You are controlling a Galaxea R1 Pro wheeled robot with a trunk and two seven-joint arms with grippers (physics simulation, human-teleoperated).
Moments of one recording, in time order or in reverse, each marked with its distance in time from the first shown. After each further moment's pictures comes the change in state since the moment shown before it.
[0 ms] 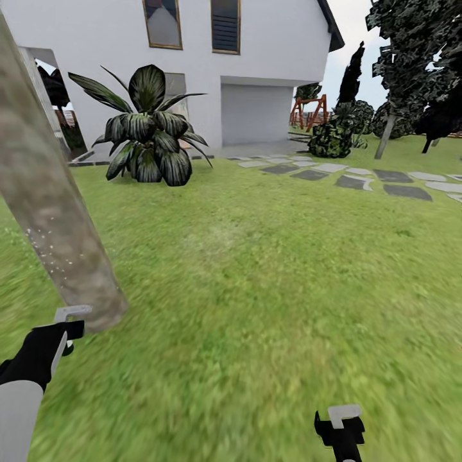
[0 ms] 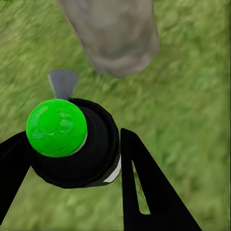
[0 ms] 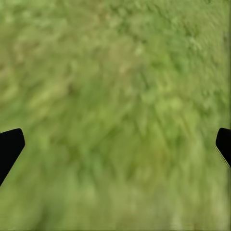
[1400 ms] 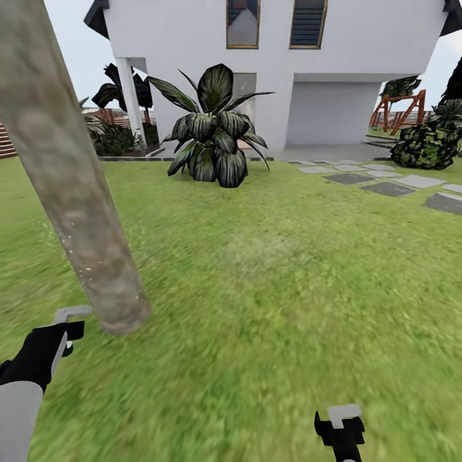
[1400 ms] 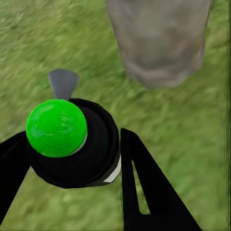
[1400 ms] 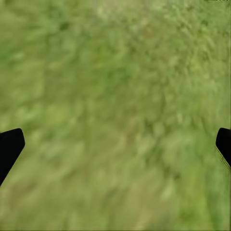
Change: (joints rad) left arm 0.003 -0.001 0.000 0.000 -0.002 0.000 0.003; right arm 0.000 0.000 0.000 0.000 0.000 0.000 0.000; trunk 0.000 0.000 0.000
